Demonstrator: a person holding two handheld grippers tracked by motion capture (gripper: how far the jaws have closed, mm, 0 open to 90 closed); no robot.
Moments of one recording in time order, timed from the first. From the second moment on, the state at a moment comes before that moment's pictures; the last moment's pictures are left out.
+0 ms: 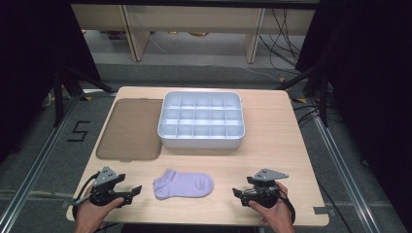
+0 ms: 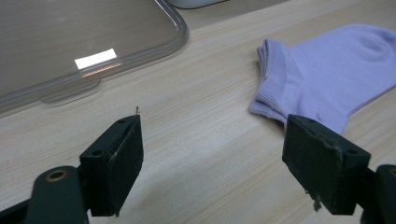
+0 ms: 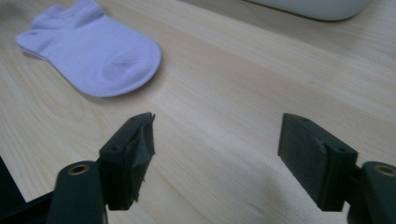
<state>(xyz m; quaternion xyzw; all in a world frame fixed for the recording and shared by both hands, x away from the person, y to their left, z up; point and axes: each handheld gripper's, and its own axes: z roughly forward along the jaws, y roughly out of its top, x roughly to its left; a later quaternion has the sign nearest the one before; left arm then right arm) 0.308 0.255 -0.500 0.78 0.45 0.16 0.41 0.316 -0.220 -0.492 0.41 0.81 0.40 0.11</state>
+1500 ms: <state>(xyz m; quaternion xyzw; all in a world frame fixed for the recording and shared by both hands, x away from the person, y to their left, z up) 0.311 0.256 -0.500 0.79 0.45 0.15 0.39 0.360 -0.143 -0.488 0.35 0.85 0.38 0.09</state>
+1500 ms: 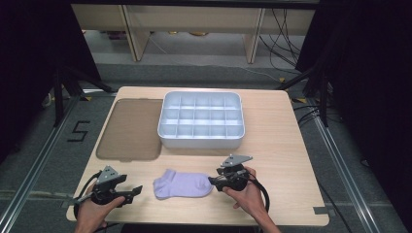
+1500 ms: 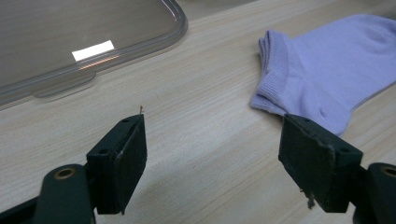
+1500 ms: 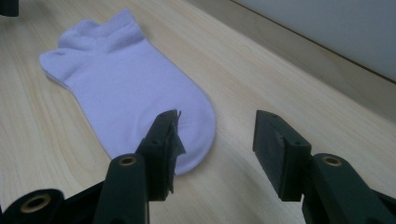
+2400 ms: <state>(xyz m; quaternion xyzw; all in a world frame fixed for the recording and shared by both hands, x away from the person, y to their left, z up) 0.311 0.255 -0.500 0.79 0.44 0.15 0.39 0.378 -0.114 -0.503 0.34 0.88 0.32 0.07</state>
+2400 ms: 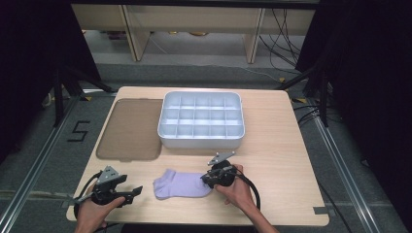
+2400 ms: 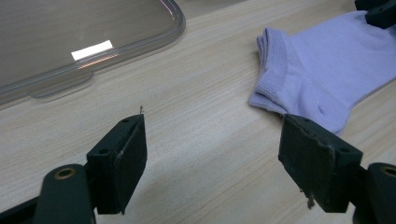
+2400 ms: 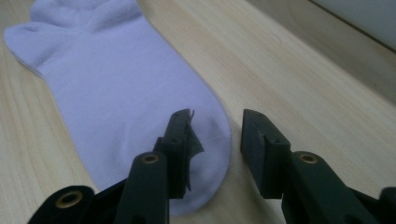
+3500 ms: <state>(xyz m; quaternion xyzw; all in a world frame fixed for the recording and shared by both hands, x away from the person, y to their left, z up) 0.310 0.252 -0.499 0.79 0.44 0.15 0.40 0.350 -0.161 -0.478 0.32 0.87 0.38 0.04</state>
